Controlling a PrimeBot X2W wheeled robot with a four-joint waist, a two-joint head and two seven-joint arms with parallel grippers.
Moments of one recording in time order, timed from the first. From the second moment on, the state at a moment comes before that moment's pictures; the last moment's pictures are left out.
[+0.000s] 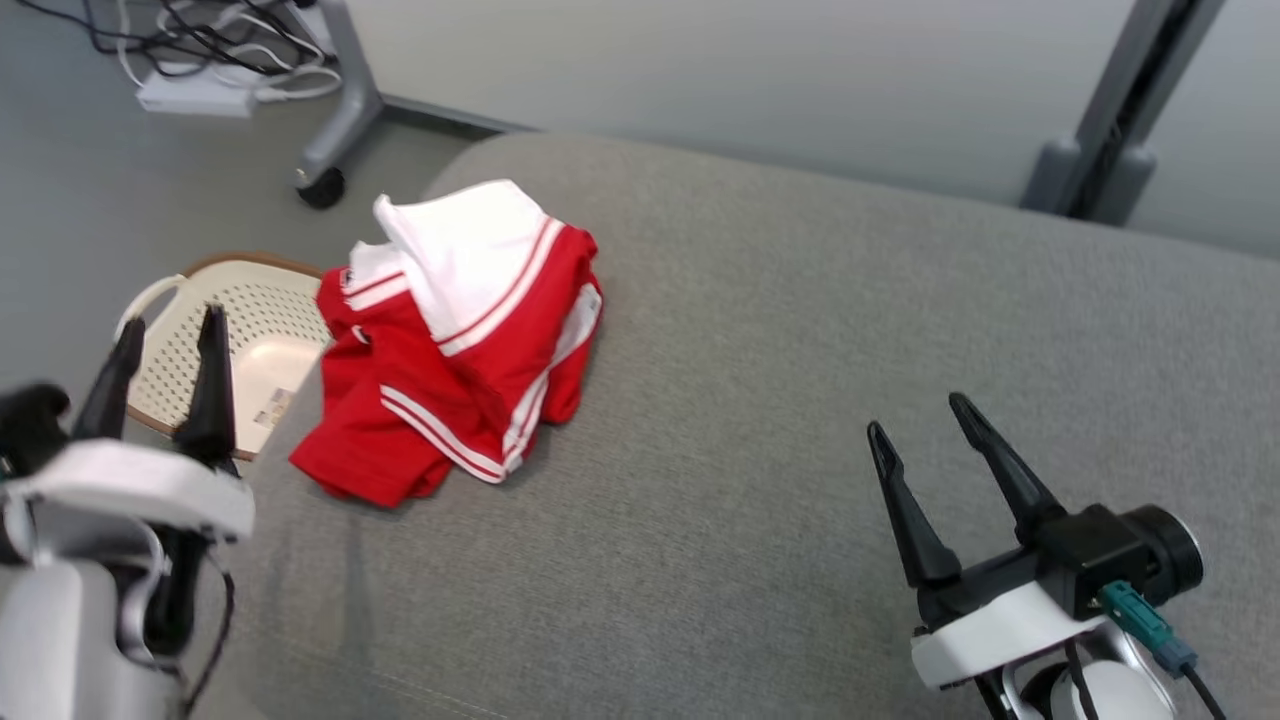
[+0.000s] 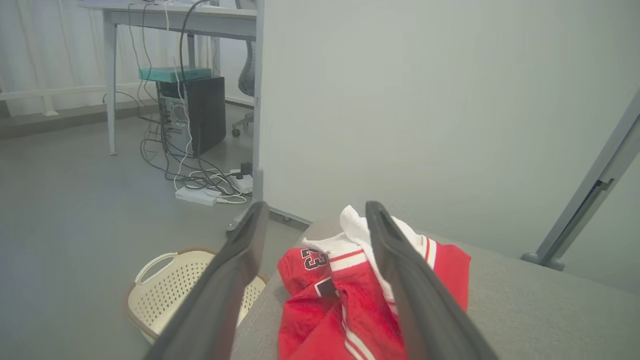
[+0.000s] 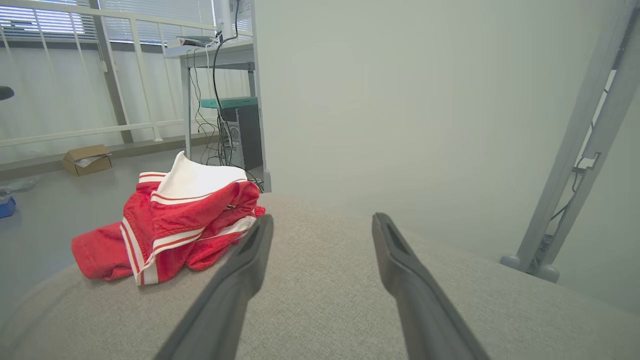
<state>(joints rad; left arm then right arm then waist) -0.28 0.19 0.10 0.25 -0.42 -0.10 -0.03 -0.10 -0.05 0.20 0.05 0.04 0.13 -0.17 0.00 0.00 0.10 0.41</state>
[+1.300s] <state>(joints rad) -0.85 0.42 -0.13 0.81 -0.52 -0.12 0.59 -0.24 -0.05 0.24 -0.01 -0.02 0.13 -0.14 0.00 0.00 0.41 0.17</state>
